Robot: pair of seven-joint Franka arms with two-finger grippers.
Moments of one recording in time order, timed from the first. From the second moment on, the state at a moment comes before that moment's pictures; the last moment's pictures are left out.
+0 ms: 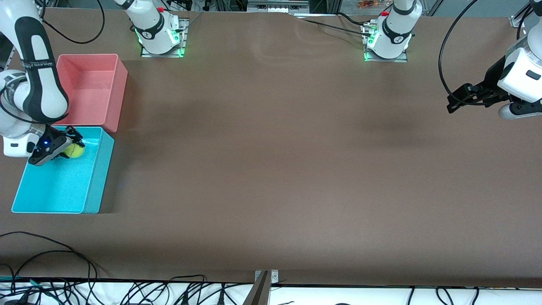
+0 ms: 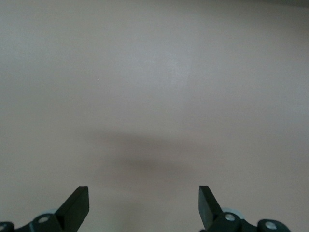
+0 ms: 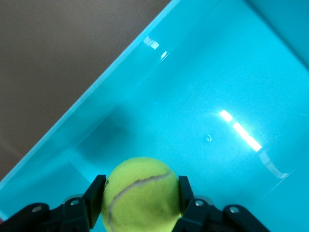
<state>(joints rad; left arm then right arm) -0.04 -0.01 -0.03 -1.62 0.02 1.58 -0.25 -0.03 0.37 -0.32 -2.04 0.19 2.40 -1.24</state>
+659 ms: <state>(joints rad) -0.04 -0.01 -0.03 -1.62 0.02 1.58 -0.25 -0.05 0.46 -0.32 -2.04 0.34 2.47 -1.35</state>
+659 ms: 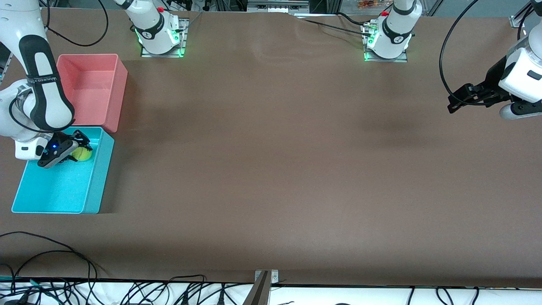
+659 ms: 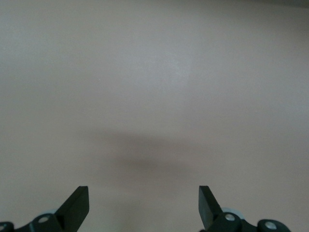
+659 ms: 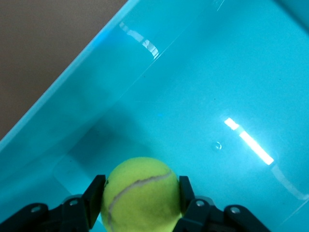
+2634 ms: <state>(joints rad) -0.04 -0.01 -0.03 -1.62 0.02 1.58 -0.25 0.04 0.33 -0.28 -1.61 0.35 1.91 -0.98</state>
